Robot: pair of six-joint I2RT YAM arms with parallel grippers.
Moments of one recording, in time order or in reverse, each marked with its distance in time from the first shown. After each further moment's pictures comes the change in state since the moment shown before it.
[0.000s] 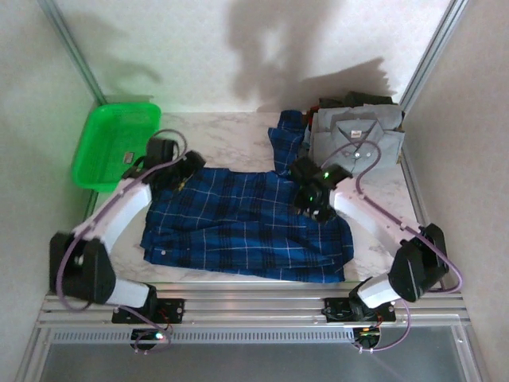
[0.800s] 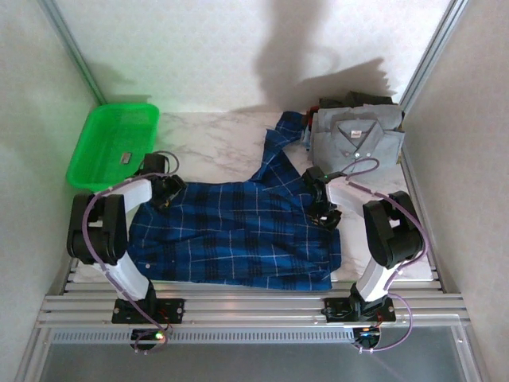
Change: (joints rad) left arm 0.198 0.243 -0.166 0.124 -0.104 0.123; right arm -0.188 0.223 -0.239 0.248 0.021 -0.039
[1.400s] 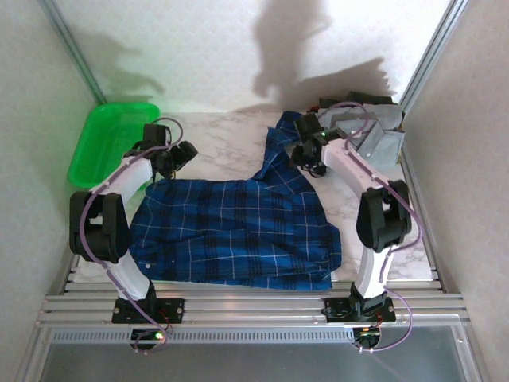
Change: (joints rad) left arm -0.044 0.019 0.311 -0.103 0.148 0.041; right arm -0.009 0.215 0.634 -0.006 -0.016 -0.386
